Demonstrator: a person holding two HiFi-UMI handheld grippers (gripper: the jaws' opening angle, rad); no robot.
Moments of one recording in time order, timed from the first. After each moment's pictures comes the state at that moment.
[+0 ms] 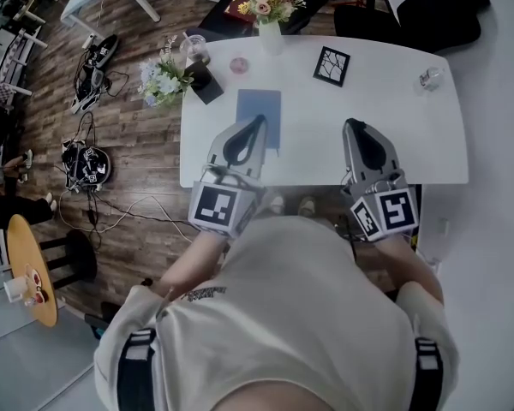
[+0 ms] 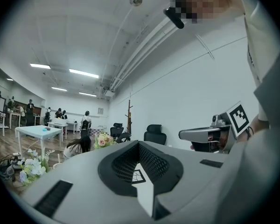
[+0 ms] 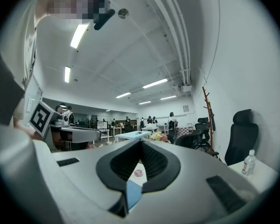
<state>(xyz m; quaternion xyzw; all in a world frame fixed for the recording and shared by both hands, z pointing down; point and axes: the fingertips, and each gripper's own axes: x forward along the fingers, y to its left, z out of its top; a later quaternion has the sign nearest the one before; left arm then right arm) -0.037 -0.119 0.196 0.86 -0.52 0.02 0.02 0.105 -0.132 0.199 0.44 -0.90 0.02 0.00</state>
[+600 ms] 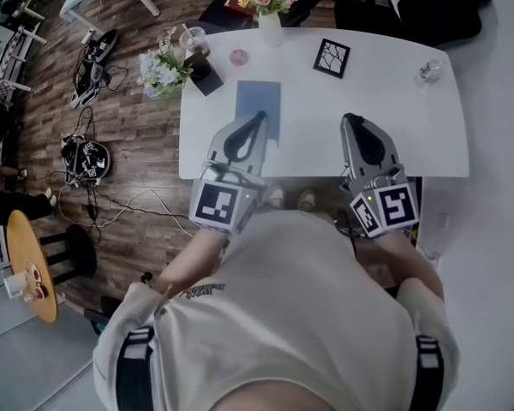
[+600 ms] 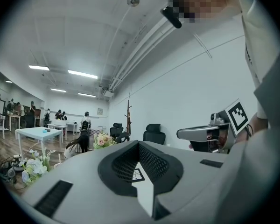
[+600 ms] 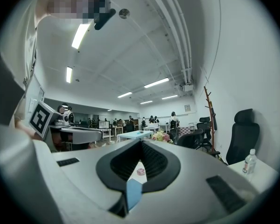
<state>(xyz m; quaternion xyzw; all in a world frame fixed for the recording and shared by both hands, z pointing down) -0.032 -0.104 0.199 0.86 -0.51 0.02 0.01 0.102 -0.118 0.200 0.43 -0.90 0.03 0.01</state>
